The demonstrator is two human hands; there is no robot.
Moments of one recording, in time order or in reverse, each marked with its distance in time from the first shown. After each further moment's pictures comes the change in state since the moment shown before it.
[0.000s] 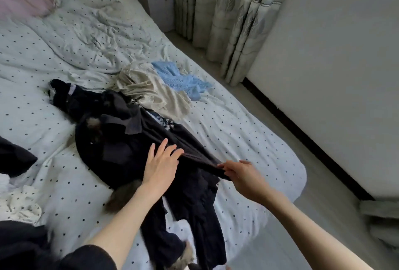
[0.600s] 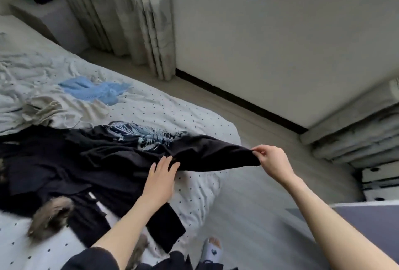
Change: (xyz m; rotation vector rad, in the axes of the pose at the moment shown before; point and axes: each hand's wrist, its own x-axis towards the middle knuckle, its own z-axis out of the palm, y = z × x) left_hand -0.055 0.199 0.047 0.150 -0.235 0.376; right_hand -0.227 0.182 -0.038 0.190 0.500 0.698
